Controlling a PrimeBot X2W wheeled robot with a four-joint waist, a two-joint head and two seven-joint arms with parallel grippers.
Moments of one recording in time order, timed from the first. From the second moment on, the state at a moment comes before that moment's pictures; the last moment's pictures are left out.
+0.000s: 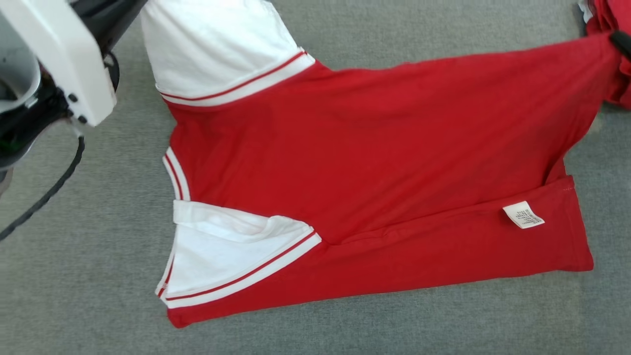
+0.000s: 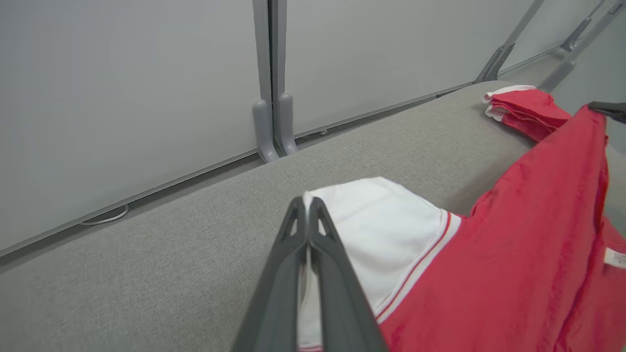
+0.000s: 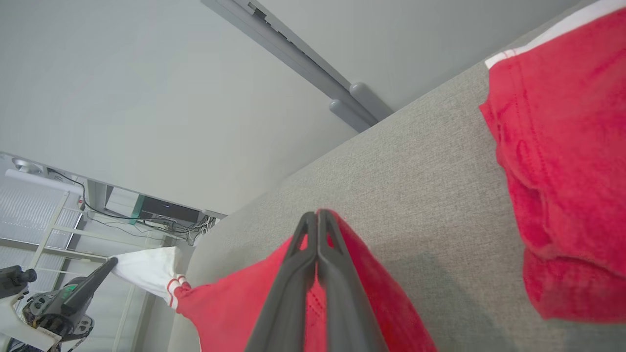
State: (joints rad) left arm -1.03 0.69 -0.62 0.03 -1.01 -0.01 0.54; right arm -0.67 -0.58 0.09 0.30 1.43 0.13 0.62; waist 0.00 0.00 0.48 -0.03
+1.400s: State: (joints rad) left arm -0.14 0.70 -0.63 -0.24 -1.15 0.15 0.18; right arm -0.06 -0.56 -0.04 0.16 1.35 0.13 0.55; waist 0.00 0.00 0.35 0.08
